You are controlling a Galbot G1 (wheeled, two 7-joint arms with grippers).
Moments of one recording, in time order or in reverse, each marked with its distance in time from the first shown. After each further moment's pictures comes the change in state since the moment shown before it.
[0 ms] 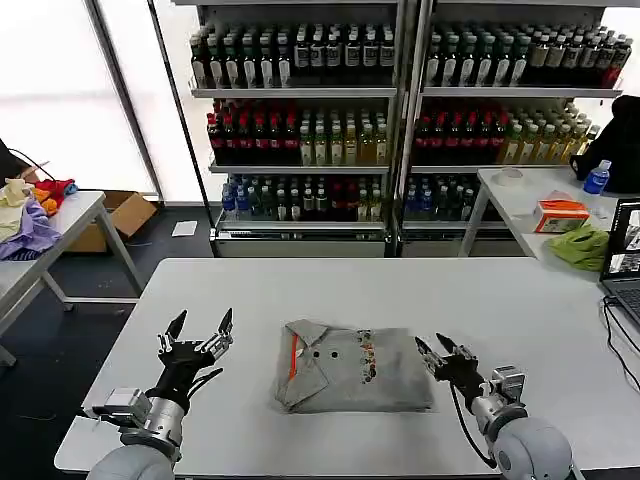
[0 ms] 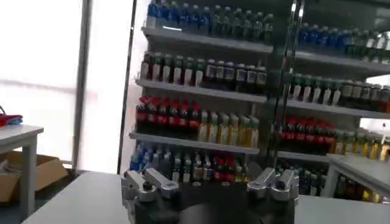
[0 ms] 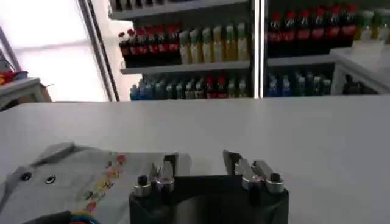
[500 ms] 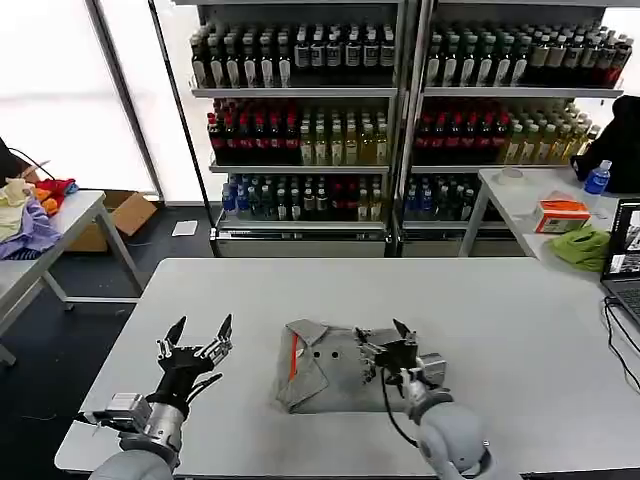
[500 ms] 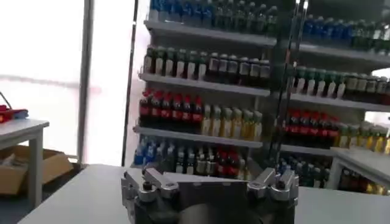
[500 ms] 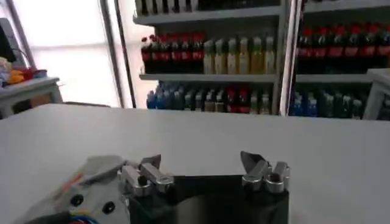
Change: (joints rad) left arm 0.030 -0.002 -0.009 -0.003 0.006 0.003 -0.005; right arm 0.182 0.158 -0.311 -0.088 -0.151 -0.055 0.202
